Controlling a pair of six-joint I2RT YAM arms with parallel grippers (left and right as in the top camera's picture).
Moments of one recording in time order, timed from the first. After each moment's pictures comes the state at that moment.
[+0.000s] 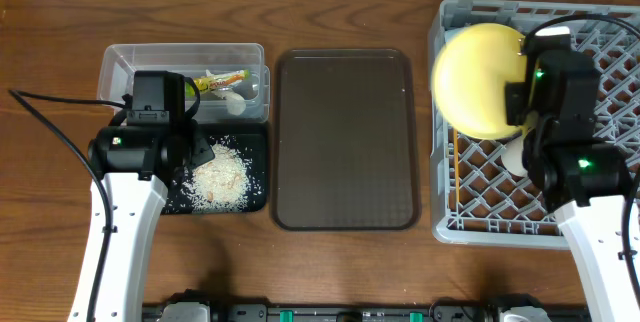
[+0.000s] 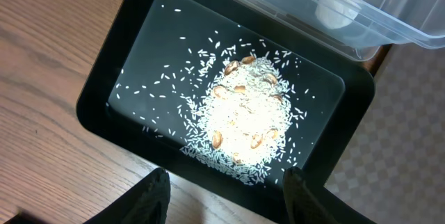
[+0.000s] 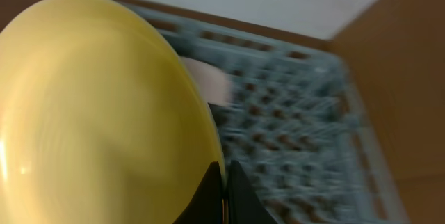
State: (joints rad) left arm -0.01 1.25 1.17 -1.14 -0.17 -0.49; right arm 0.10 1.18 1.14 -0.57 0.44 -0.19
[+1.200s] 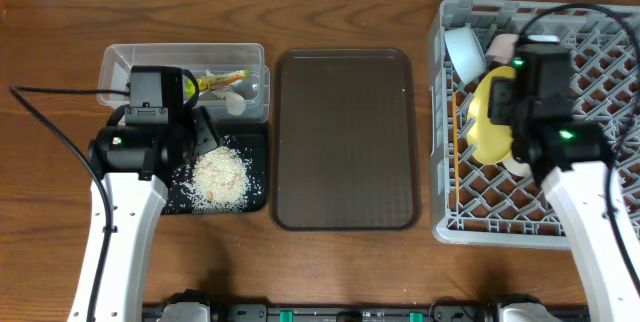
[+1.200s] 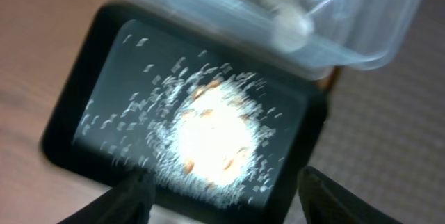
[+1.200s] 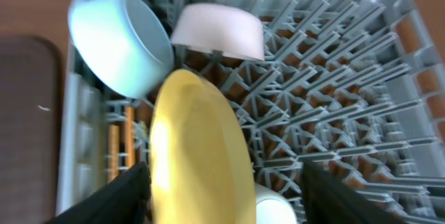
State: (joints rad) left arm -0.02 1.25 1.17 -1.01 -0.08 -0.42; right arm 0.07 1.29 1.14 -0.64 0.32 0.07
